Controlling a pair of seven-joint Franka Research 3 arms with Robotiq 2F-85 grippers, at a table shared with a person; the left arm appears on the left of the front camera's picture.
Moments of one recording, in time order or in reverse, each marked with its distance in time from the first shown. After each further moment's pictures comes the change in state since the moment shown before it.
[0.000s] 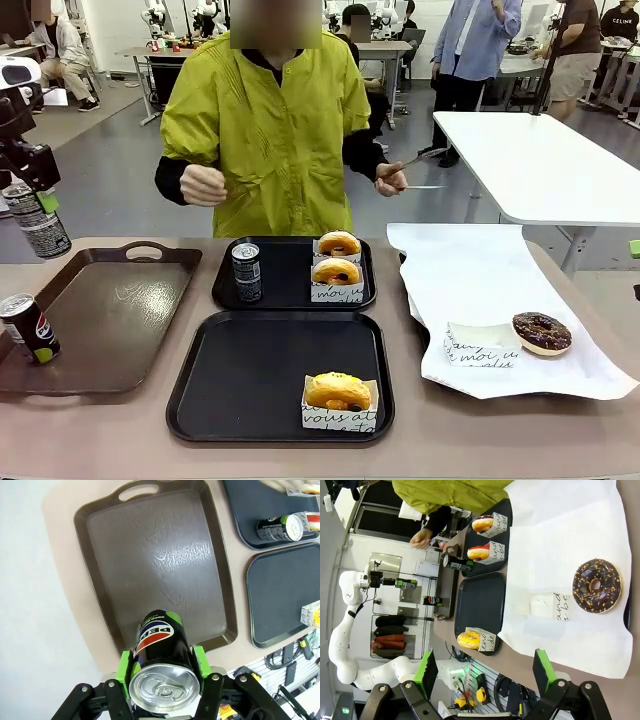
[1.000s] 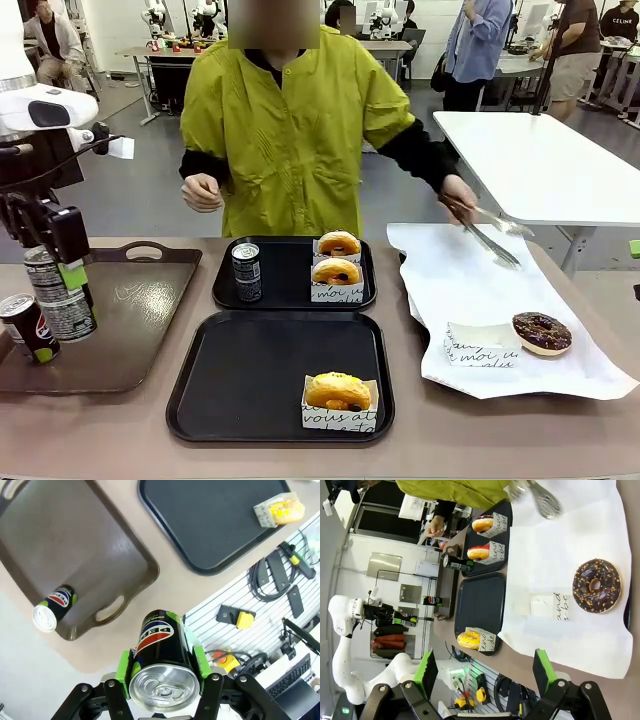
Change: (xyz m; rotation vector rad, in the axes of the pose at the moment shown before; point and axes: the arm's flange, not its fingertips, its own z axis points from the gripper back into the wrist) left arm -0.117 -0.171 -0.001 -0.019 0.118 -0.360; right arm 0.000 0.000 0.000 0.000 0.000 0.000
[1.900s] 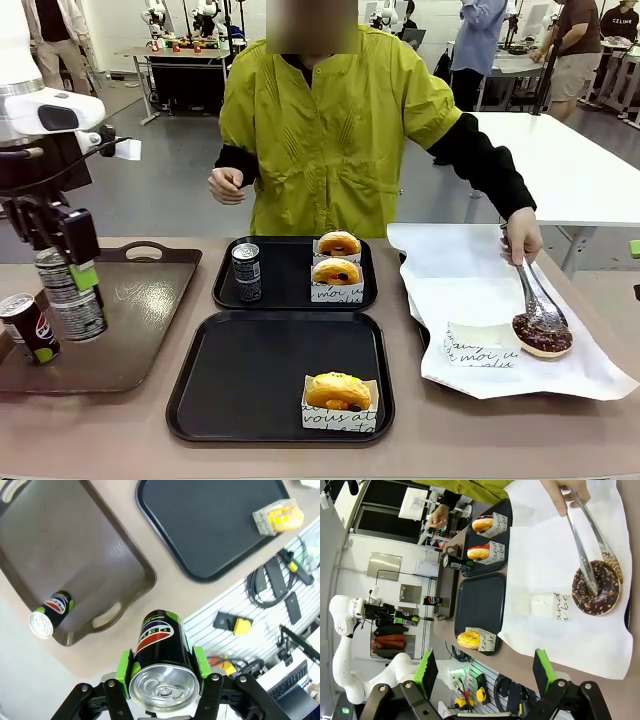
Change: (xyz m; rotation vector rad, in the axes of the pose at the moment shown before) left arm 0.010 -0.006 -0.008 -0.004 -0.015 0.021; right arm 0.000 0.000 0.000 0.000 0.000 0.000
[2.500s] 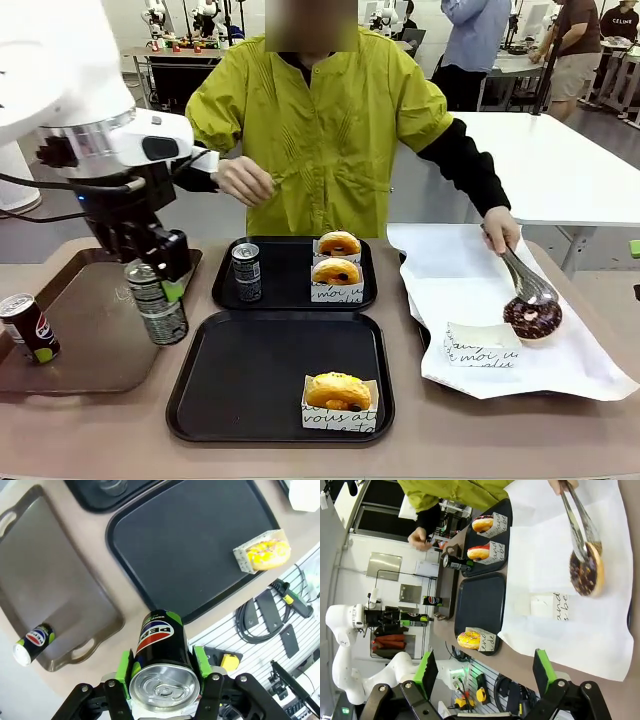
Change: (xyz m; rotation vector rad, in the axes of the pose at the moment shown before) left arm 0.037 -0.093 -0.023 0.066 -0.107 0.006; right arm 0.000 0.000 0.000 0.000 0.000 0.000
